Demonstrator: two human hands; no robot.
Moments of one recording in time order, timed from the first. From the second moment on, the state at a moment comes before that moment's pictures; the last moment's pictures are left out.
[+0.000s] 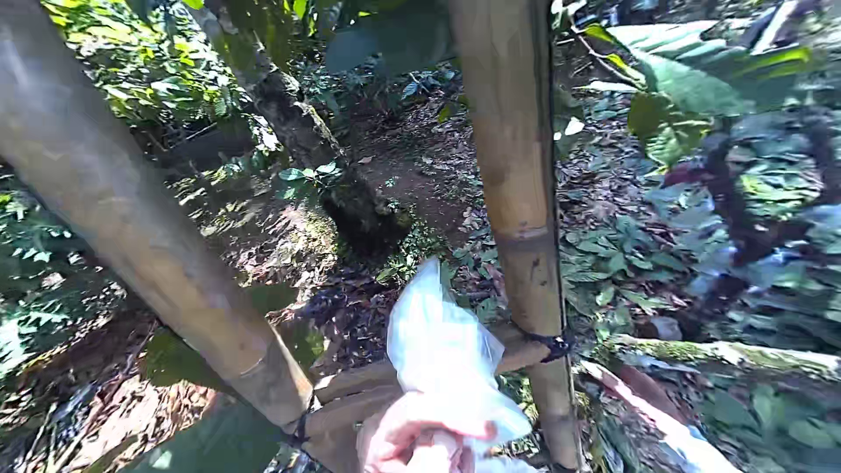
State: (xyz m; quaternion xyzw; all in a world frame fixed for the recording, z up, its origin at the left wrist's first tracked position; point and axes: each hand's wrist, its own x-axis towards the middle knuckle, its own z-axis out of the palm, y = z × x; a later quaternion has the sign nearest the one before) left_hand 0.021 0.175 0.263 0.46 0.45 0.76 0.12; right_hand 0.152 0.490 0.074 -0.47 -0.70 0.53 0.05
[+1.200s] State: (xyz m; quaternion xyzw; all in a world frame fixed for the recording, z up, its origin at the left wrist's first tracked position) left_hand 0.049 0.540 0.249 0.58 0.31 0.70 0.29; right_hand 0.304 0.539 0.205 -0.26 -0.66 0.30 0.63
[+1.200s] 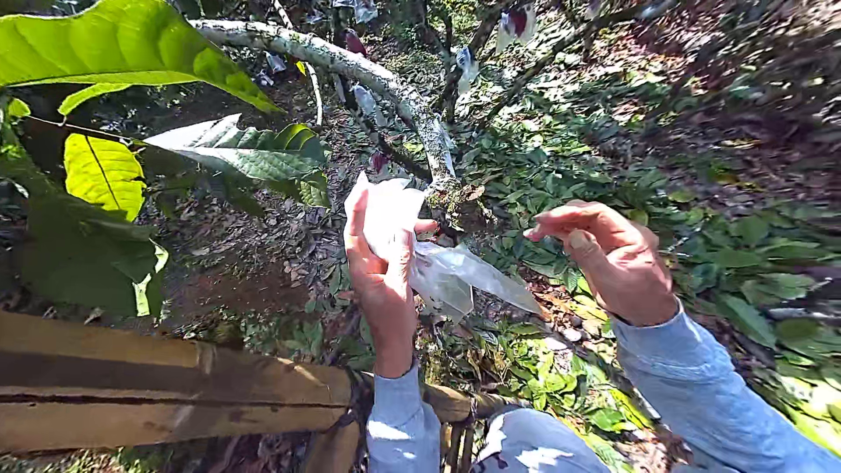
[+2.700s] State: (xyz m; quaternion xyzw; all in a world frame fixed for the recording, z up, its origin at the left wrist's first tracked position) left_hand 0.108 0.624 0.361 0.68 0.28 0.58 0.36; right_hand 0.264 0.649 0.302 -0.18 -0.62 0.36 0.67
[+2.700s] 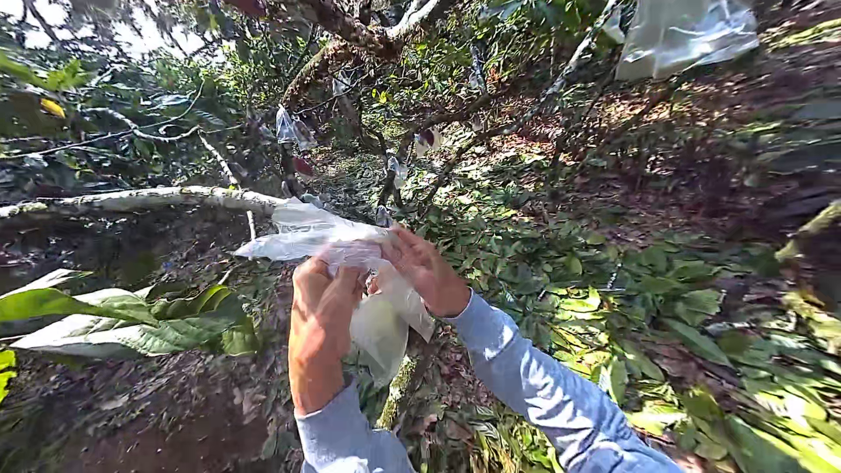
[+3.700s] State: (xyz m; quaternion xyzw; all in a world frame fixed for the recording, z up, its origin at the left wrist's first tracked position) left_hand 0.072 0.651 0.351 0.54 0.24 0.73 0.34; right_hand 0.254 0.675 0.300 -0.27 -0.44 0.38 0.77
